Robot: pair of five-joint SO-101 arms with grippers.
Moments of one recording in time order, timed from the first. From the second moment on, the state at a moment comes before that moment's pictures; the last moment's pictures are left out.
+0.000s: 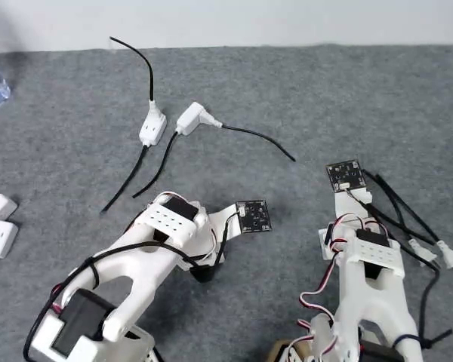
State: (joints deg) left arm 24.7 -5.1 45.2 57.5 -46.1; right arm 13.7 -27.3 67.2 35.2 24.6
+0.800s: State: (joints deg) left arm 25.1 1.5 37.8 57.5 -47.8; right arm 13.7 -27.3 67.2 35.2 24.6
